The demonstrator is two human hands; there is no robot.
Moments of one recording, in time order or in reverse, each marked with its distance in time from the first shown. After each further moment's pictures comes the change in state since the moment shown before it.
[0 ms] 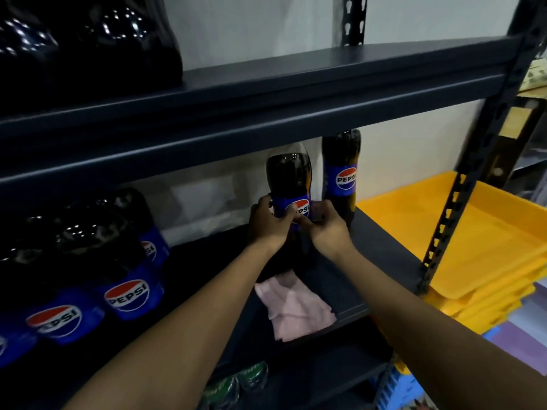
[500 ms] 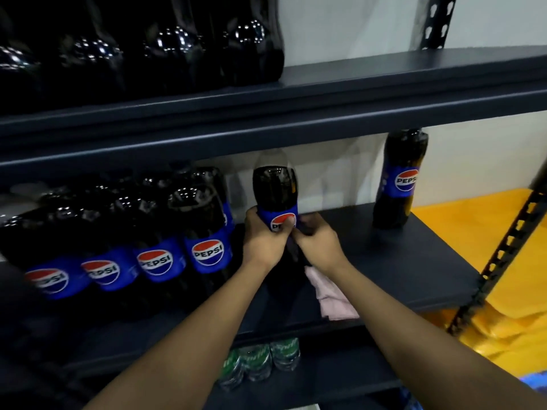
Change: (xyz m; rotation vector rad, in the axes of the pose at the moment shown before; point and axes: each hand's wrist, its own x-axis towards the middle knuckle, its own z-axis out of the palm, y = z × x) left_hand -0.067 -0.055 -0.109 -0.077 0.249 -0.067; right_hand -0.061 -0.040 0.099 -0.020 -0.247 -0.006
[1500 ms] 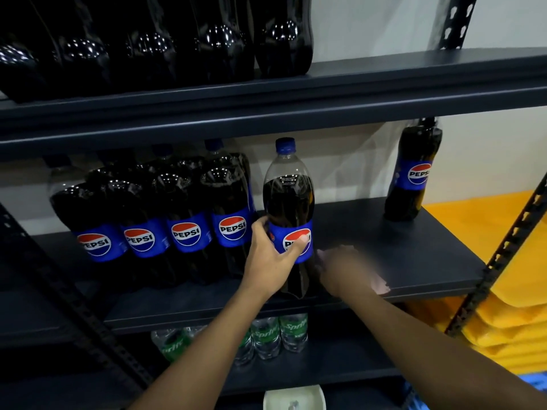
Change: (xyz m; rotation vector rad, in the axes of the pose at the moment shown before) left_hand -0.093 -0.013 -0.056 -0.085 -0.096 0.060; right_hand -0.053 0.069 0.006 -1.093 -0.254 0.169
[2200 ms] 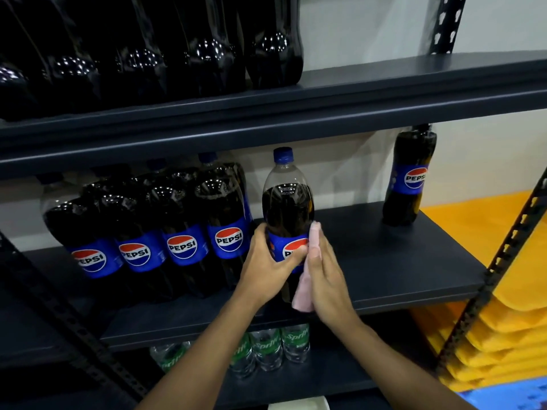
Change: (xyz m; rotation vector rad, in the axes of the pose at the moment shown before) left_hand 0.002 0.011 -0.005 0.088 -0.097 0.037; right_hand -0.087 -0.040 -0.045 1.232 0.281 -0.412
